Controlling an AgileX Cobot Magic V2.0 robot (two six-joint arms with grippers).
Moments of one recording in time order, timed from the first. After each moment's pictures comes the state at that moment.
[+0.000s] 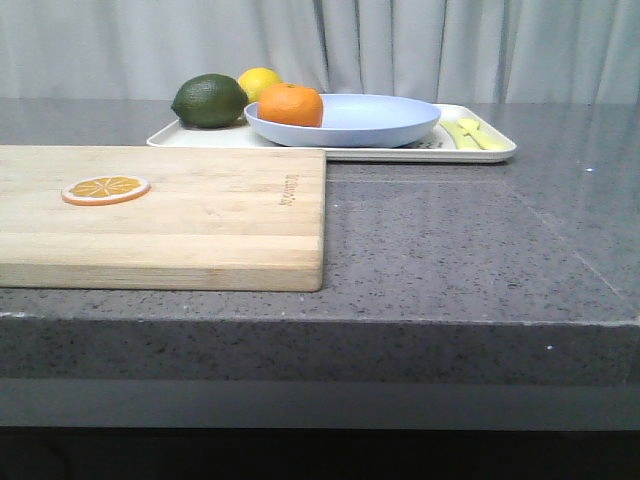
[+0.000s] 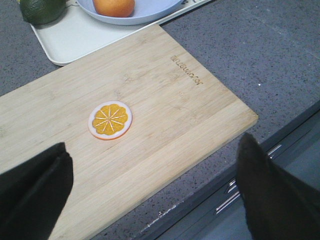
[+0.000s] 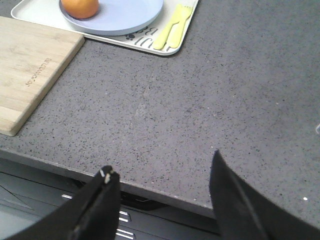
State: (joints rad) left arm -0.73 0.74 -0.84 0.19 0.78 -0.10; right arm 0.20 0.45 -0.95 0.01 1.08 0.00
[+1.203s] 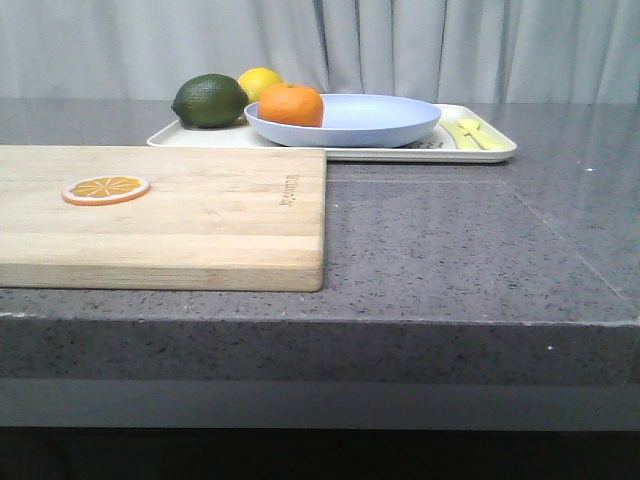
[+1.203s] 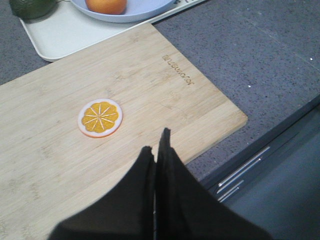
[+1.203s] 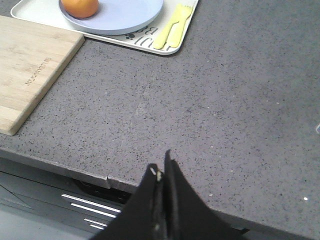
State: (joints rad) left arm -0.70 0.71 -0.82 0.15 0.77 -0.10; right arm 0.20 0.45 -0.94 0.01 1.08 0.00
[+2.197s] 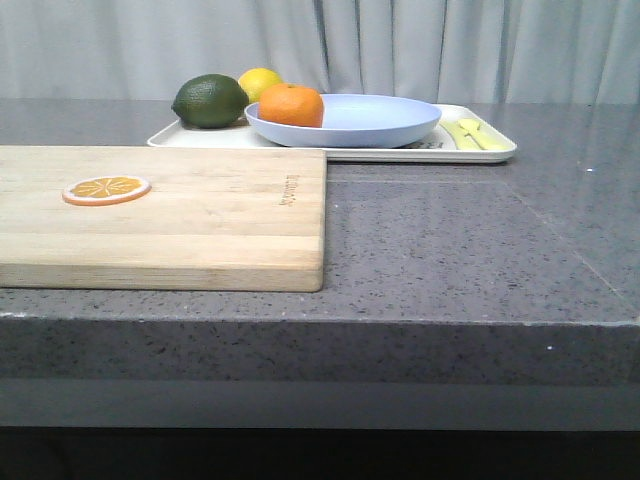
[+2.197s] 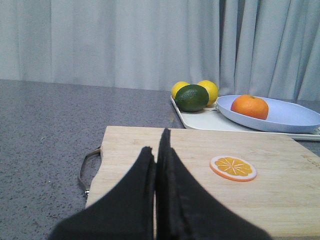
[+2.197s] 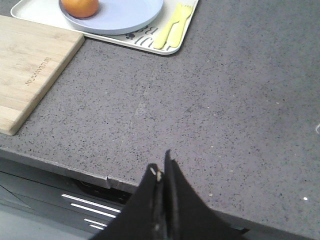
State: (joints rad) left arm -0.16 0.00 0.01 0.00 0.00 -0.08; right arm 0.20 0.45 -0.94 0.01 1.08 0.00
